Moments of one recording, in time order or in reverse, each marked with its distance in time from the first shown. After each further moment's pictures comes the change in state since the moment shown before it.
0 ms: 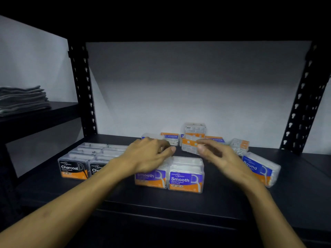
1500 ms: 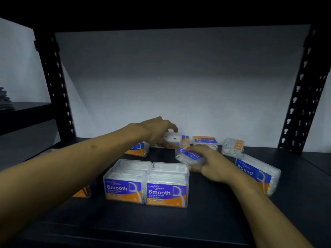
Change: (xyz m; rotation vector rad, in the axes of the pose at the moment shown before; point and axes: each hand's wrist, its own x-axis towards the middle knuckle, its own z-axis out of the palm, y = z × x) left_hand 0.159 0.000 0.029 0.068 -0.199 0.176; right_hand 0.051 0.062 -0.011 -0.380 -0.105 0.066
